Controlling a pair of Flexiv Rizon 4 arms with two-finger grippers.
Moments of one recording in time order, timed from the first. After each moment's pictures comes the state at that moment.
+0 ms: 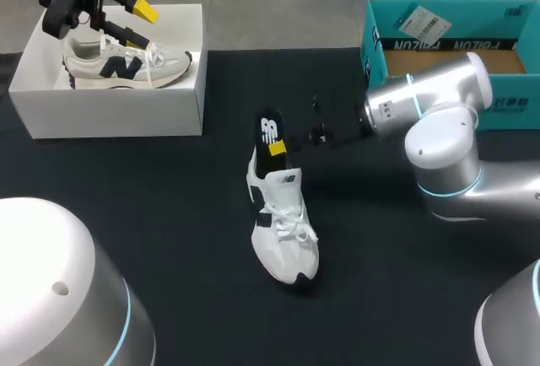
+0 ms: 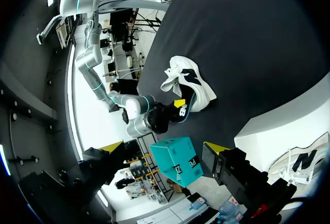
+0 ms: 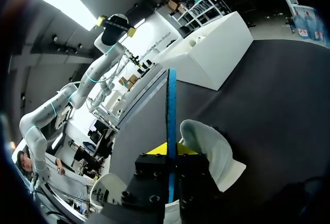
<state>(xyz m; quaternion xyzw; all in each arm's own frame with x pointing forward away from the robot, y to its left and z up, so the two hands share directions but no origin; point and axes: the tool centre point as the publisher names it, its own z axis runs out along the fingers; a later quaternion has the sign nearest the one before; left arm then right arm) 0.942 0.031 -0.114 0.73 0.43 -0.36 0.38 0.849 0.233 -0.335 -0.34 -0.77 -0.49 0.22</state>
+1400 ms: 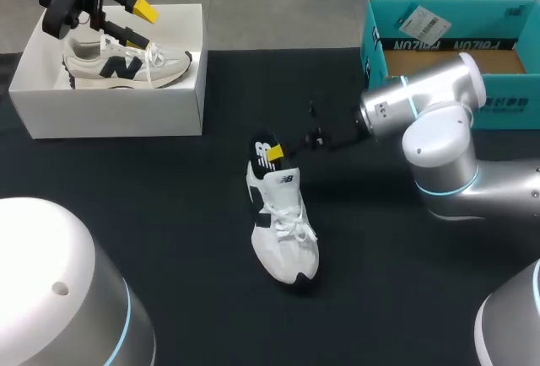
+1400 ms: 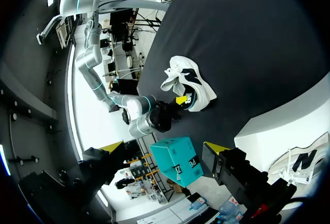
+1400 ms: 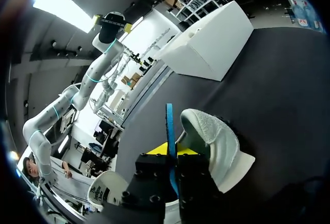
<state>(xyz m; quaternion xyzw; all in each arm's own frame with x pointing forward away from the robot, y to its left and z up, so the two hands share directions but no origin) 0.942 0.031 -0.114 0.73 0.43 -0.36 0.38 0.840 0.238 -0.340 -0.35 -0.77 -0.48 0.25</state>
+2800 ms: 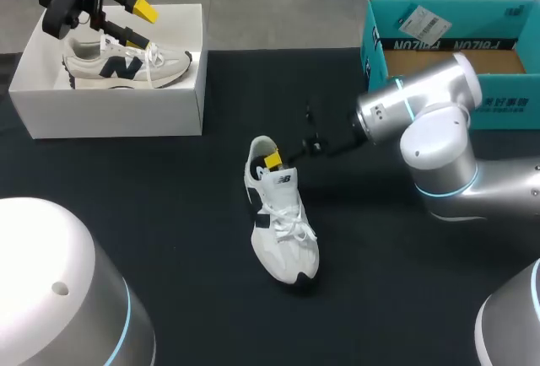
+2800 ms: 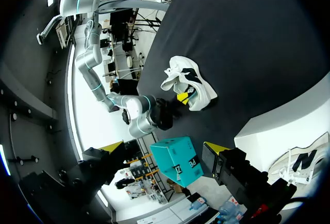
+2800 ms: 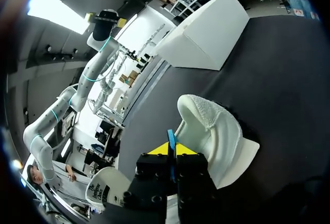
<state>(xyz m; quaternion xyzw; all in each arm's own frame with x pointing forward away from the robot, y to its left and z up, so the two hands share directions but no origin) 0.942 0.031 -0.114 0.73 0.43 -0.36 0.38 0.828 0.240 -0.348 -0.36 -0.77 -0.45 0.27</state>
